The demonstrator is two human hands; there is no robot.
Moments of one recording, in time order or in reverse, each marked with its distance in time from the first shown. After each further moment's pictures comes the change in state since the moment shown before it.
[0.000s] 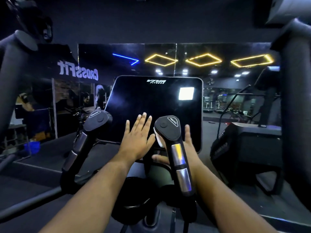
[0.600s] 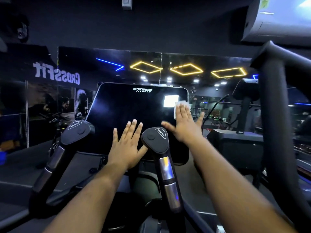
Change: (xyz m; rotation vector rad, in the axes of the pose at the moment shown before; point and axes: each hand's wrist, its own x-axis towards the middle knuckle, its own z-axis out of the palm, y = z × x) left_hand 0.014 0.007 0.007 -0.040 0.004 0.014; right_hand 0.078 0.064 -0.068 -0.309 -0.045 0.454
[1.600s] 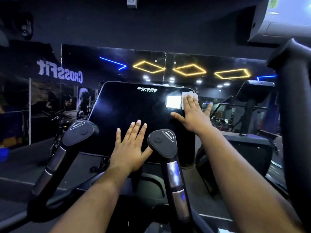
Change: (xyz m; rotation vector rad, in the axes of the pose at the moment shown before) left_hand -0.002 0.001 -0.002 -0.015 0.018 -0.003; right_hand 0.043 0.018 -0.017 -0.052 0.057 -0.025
